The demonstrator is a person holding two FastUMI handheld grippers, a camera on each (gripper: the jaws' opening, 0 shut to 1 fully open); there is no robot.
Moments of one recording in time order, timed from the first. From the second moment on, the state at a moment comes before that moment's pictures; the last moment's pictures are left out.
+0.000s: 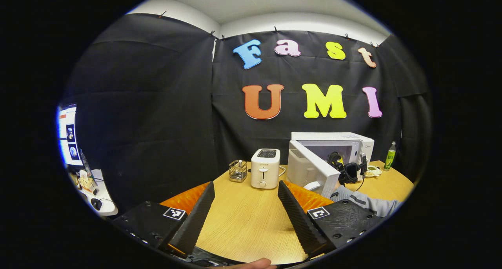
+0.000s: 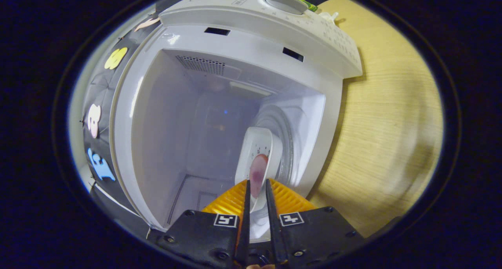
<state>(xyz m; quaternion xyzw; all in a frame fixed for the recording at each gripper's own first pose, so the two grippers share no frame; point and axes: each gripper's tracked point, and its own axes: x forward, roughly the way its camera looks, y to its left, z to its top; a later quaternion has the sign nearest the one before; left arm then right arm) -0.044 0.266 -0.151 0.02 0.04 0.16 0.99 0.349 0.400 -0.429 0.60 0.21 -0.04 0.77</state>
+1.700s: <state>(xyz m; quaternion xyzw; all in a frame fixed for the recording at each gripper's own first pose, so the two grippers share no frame) -0.050 0.329 -0.146 0.09 -0.02 0.24 0.97 0.207 0.180 -0.232 0.10 0.04 0.01 0.99</state>
